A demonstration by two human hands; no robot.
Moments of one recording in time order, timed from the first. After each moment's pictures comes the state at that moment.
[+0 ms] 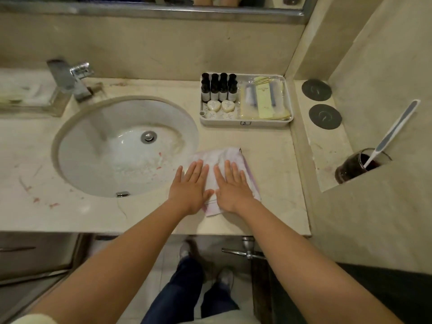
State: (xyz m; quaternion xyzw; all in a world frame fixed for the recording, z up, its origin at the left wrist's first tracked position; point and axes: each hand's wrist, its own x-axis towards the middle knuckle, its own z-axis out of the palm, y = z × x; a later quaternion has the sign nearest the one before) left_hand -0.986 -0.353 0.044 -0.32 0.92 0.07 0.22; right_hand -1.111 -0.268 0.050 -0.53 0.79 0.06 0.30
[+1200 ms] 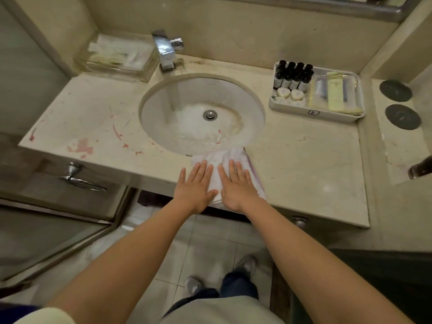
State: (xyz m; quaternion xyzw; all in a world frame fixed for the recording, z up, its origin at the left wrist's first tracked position) left_hand -0.803 -0.334 0.040 -0.43 0.87 0.14 0.20; right_hand -0.947 -0.279 0.054 -0.61 0.72 0.10 0.30
